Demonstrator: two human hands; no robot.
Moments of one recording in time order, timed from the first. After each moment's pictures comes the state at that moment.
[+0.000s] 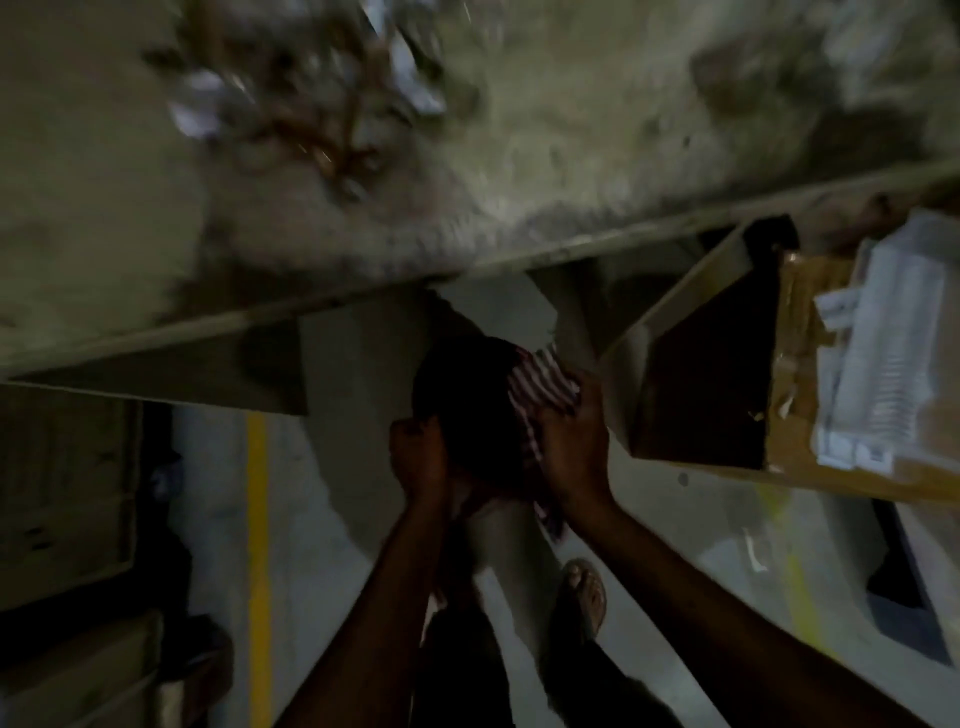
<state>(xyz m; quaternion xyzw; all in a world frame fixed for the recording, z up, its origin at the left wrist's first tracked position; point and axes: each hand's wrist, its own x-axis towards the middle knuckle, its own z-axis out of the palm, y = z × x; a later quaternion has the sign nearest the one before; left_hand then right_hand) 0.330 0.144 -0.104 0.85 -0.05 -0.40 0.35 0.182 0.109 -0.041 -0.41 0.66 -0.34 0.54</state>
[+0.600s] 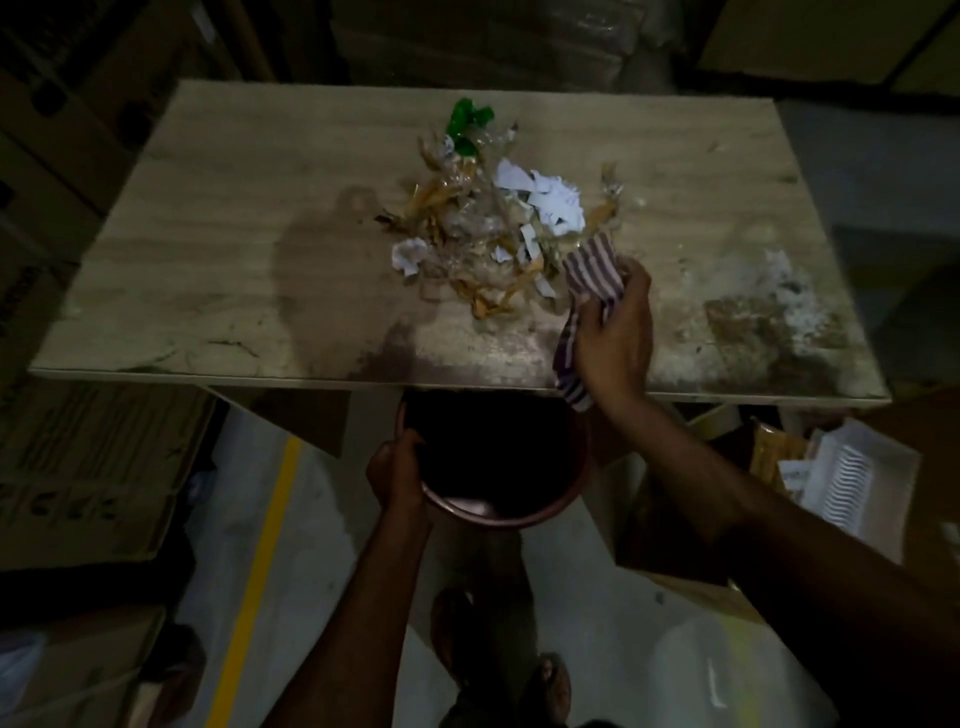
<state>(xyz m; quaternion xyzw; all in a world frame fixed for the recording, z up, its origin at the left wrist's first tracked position) 0.414 0.143 0.054 0.76 0.12 -0.36 0.52 0.263 -0.041 0.145 -0.66 0.58 -0.39 0.28</state>
